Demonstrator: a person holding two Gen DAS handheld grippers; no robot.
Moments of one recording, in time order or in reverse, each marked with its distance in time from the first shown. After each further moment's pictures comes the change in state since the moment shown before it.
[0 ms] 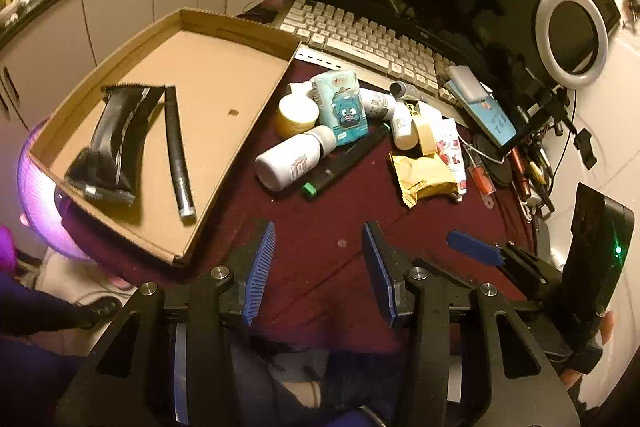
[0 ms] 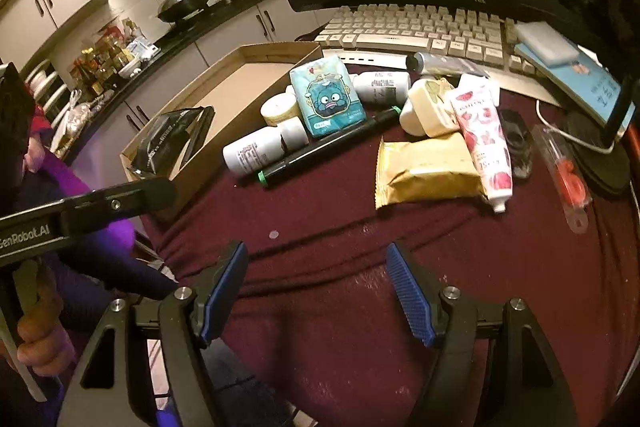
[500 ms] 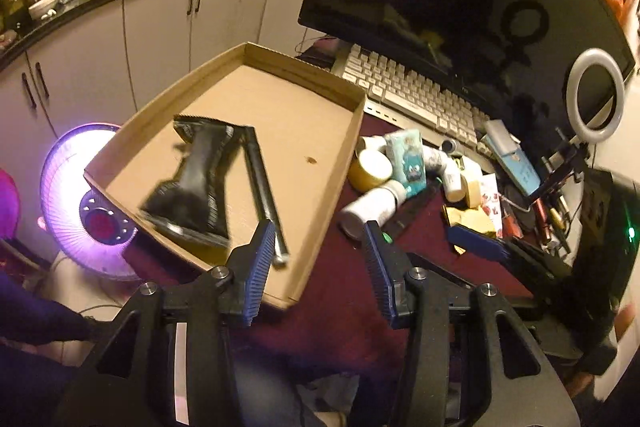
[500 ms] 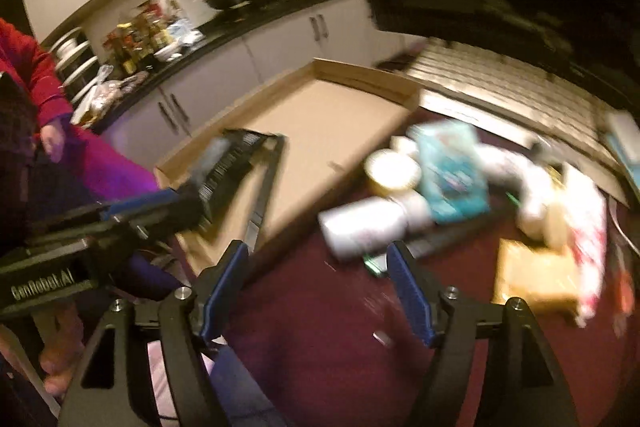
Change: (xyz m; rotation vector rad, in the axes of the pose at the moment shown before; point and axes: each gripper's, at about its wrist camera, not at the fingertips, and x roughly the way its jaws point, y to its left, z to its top) left arm -0.019 0.062 0.010 -0.088 -0.141 0.061; right arm 0.040 0.082 0.051 -0.148 -0.020 0.036
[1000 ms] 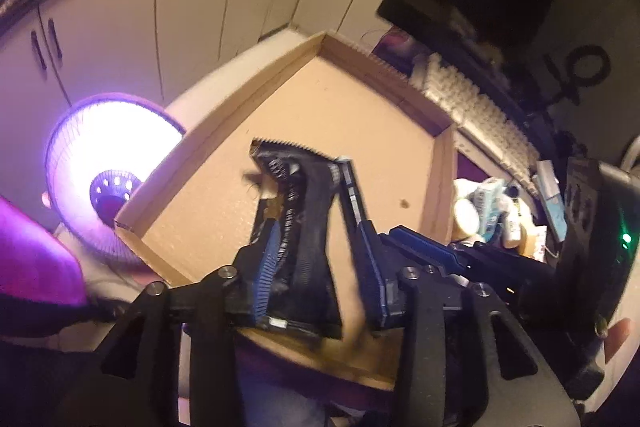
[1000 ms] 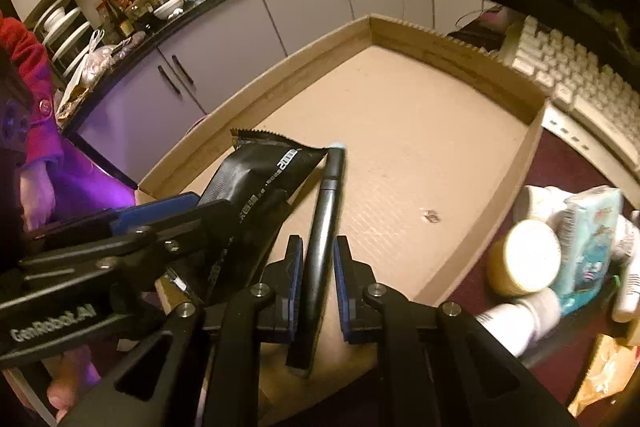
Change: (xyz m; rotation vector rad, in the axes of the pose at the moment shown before) left arm 0.039 0.092 0.056 -0.129 0.086 0.022; right arm 0.114 0.057 0.064 -0.048 0.176 0.055
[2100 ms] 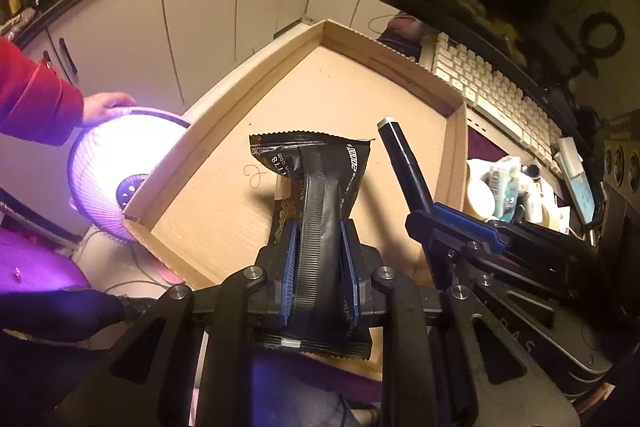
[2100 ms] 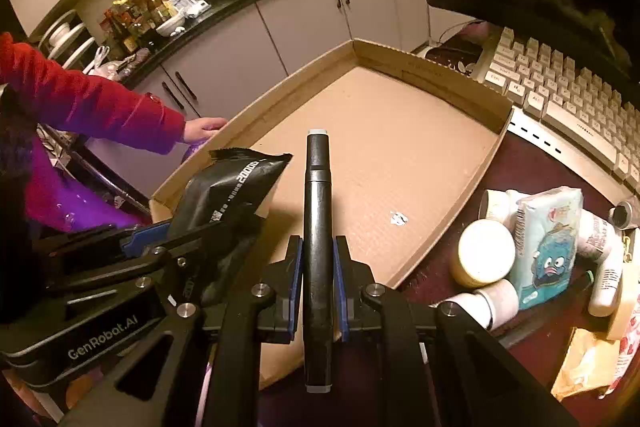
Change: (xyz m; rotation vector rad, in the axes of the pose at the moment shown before) left arm 0.010 -0.014 -0.002 0.047 0.056 0.118; right arm -0.026 -0.013 0.002 0.024 -0.024 0.019
